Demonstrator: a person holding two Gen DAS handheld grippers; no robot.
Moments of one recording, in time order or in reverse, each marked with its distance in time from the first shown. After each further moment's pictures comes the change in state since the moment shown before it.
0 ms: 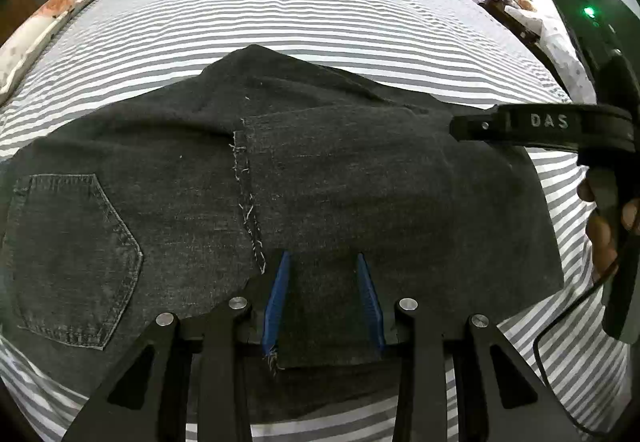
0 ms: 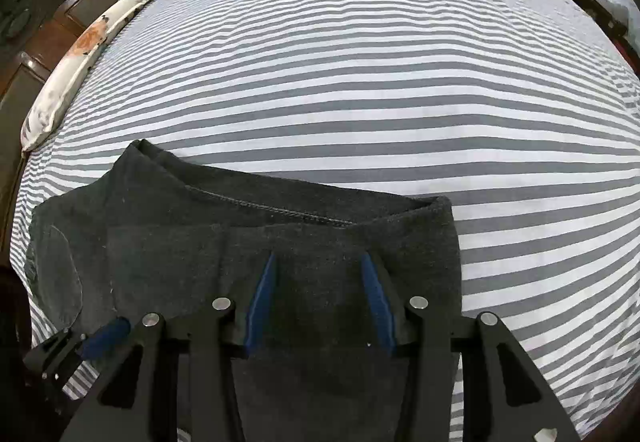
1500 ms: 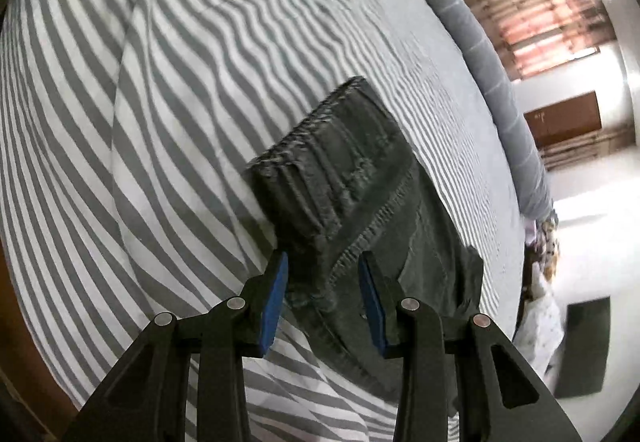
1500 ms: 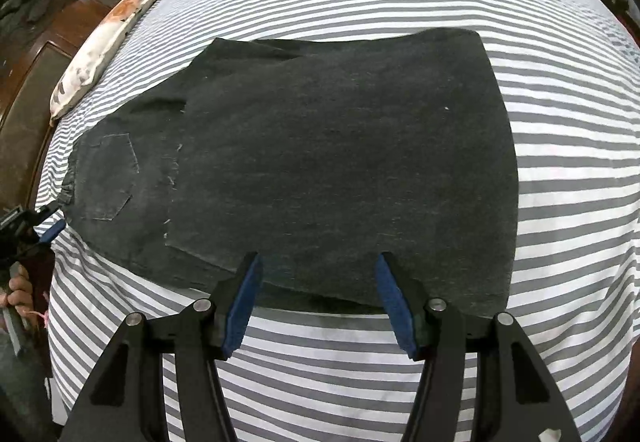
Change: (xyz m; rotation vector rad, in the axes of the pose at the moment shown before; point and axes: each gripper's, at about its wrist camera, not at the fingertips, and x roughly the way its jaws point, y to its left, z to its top) left arm -0.112 0.313 -0.102 -0.971 -0.159 -0.152; right arm -0.042 0.042 -0.113 0.016 0.056 0.075
